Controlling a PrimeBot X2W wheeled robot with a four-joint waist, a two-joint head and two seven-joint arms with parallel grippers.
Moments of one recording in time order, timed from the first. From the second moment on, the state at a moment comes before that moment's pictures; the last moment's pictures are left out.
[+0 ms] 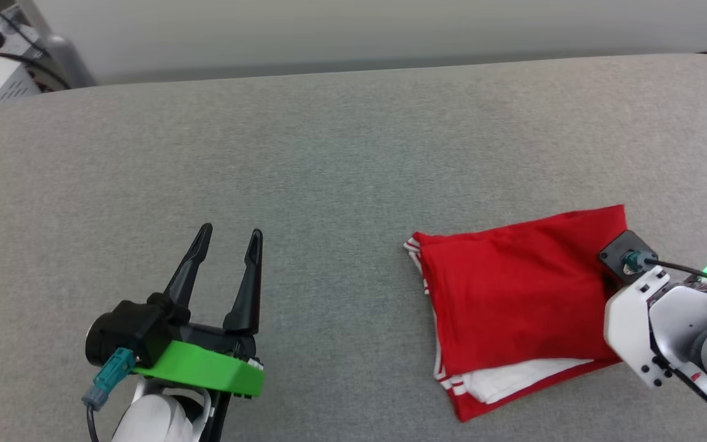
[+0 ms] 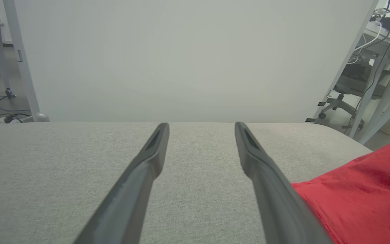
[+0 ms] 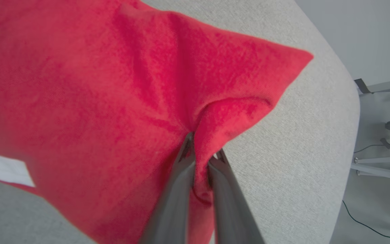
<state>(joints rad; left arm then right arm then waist) -0.08 0.17 -0.18 -0.03 -0.33 -0.13 -0.26 -0.28 -0.60 0.45 -0.04 0.20 0.13 0.61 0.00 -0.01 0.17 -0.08</state>
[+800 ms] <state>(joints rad) -0.23 0.29 -0.30 -0.15 -0.30 -0.13 -0.26 -0.52 -0.84 0.24 0.47 0.13 0.13 0.19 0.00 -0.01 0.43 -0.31</state>
